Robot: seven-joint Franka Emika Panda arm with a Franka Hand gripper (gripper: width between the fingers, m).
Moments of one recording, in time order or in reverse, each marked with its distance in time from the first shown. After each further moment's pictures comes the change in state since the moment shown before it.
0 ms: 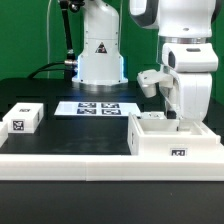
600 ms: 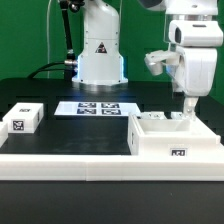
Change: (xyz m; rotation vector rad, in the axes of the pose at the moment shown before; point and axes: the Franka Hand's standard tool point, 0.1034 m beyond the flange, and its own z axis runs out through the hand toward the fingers) arm 0.018 -0.026 -0.036 -0.022 -0.005 0.046
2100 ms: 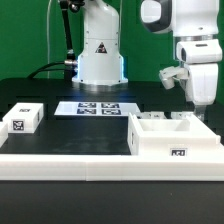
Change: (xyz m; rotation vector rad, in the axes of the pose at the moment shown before) arm 0.043 -0.075 0.044 -0.025 0.093 0.057
